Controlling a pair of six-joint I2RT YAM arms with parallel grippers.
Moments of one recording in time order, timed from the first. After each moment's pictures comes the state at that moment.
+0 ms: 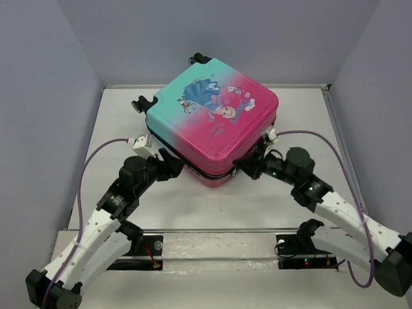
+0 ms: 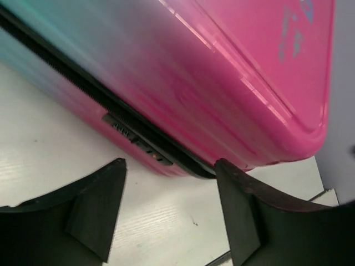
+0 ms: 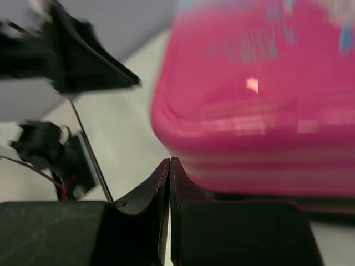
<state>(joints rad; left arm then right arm) -0.52 0.64 0.59 -0.23 -0.01 -0.65 0.61 0.83 0.71 0.17 -0.39 0.34</state>
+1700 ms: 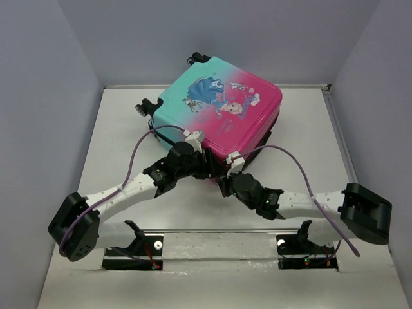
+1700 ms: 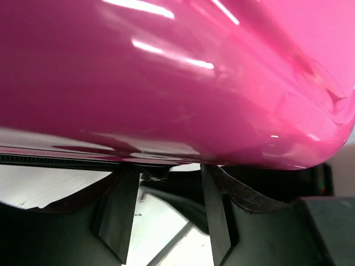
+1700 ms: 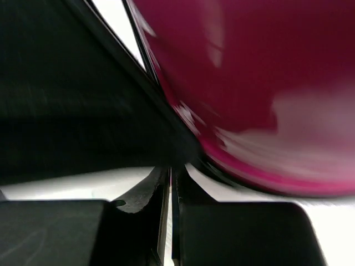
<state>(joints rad) -0.77 1.23 0.68 0.09 0.18 -0.77 1.10 1.24 0.46 0.46 0.34 0.39</state>
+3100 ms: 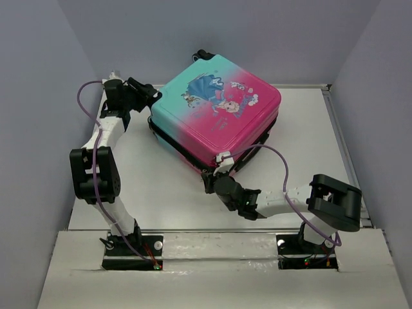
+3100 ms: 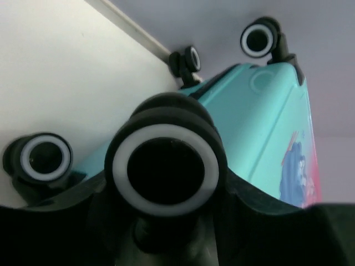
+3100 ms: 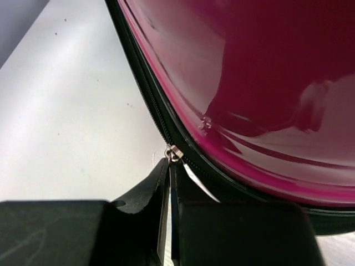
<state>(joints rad) 0.04 1.75 1.34 0.06 0.34 -0.87 1.21 1.58 0.67 0.61 0.63 0.55</state>
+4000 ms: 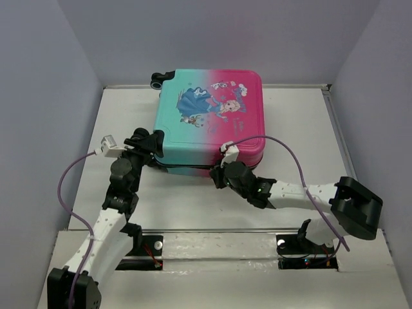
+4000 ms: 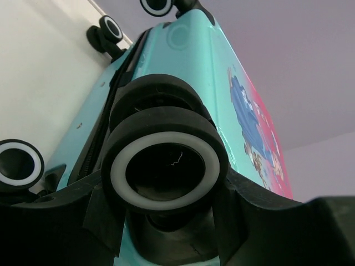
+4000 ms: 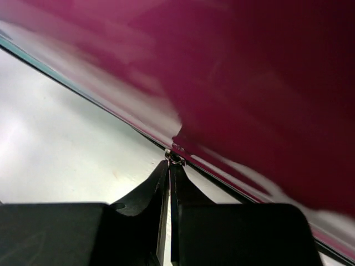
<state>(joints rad) -0.19 0.77 0.36 0.37 -0.16 -0.98 1.05 1.39 0.66 0.32 0.34 0.50</state>
